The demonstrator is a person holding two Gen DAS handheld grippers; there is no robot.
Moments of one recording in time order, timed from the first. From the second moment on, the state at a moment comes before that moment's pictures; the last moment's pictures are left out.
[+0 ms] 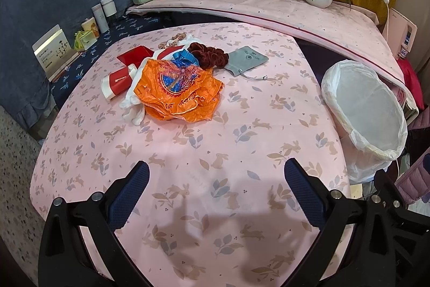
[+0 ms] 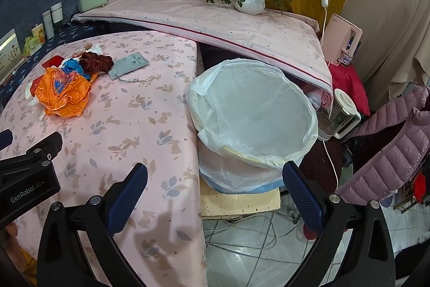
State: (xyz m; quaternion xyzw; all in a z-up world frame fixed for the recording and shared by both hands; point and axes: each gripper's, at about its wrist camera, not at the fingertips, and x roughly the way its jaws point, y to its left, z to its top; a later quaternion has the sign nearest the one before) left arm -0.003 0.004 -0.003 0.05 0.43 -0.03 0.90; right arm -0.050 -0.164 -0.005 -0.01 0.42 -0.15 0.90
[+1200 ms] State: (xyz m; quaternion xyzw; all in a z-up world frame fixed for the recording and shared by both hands) left arm -0.010 0.017 -0.005 0.05 0.43 -0.02 0.90; right arm -0.049 -0.153 -0.007 -0.01 0.42 -0.14 0.90
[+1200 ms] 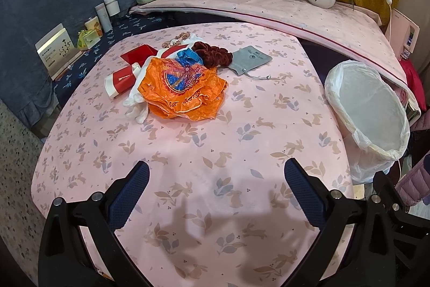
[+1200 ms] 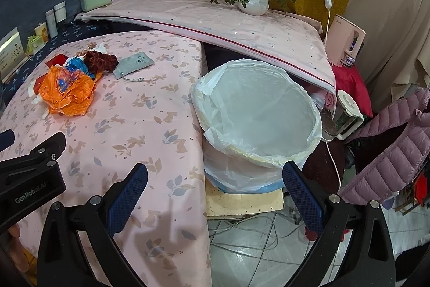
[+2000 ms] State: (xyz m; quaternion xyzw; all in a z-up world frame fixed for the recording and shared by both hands) left arm -0.007 0.016 -0.005 0.05 0.43 -0.02 0.90; right arm -0.048 -0.155 -0.007 -0.01 0.42 -0.14 0.90
